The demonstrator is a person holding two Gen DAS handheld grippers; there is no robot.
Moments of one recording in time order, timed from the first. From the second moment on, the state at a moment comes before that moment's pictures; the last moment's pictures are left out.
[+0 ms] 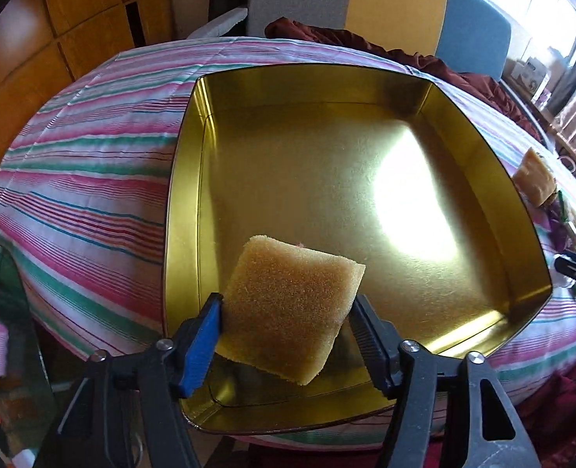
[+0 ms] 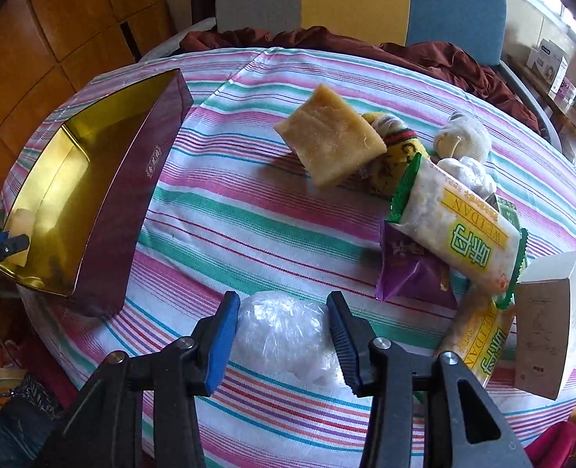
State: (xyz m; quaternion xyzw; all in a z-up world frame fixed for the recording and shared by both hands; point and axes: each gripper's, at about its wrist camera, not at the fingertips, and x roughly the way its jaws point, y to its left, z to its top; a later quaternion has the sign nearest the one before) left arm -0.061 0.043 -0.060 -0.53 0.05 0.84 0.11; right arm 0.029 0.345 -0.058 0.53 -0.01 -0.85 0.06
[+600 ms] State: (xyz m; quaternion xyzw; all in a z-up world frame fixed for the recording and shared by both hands) left arm -0.033 0.038 -0.019 -0.43 0.03 0.90 0.11; right arm 0.032 0.337 -0.054 0.52 -0.03 -0.85 0.06
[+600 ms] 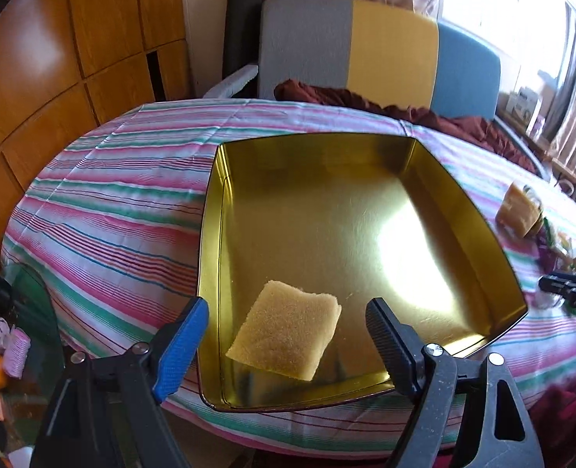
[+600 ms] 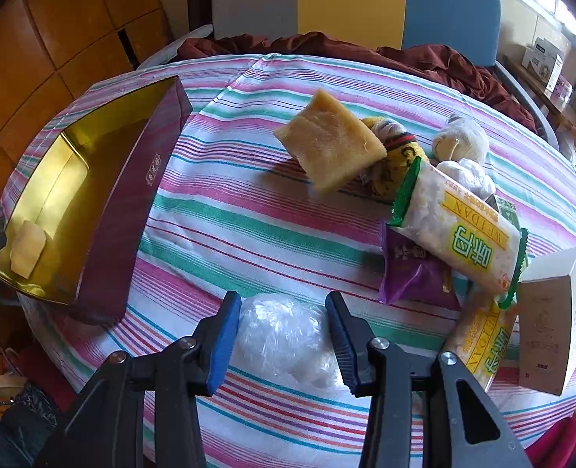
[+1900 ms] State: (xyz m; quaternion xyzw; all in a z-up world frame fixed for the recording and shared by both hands) left arm -0.015 -0.051 -0.023 -0.43 -0.07 0.90 0.07; right arm -0.082 0.048 -0.049 0.57 -0.15 -0.76 0.27
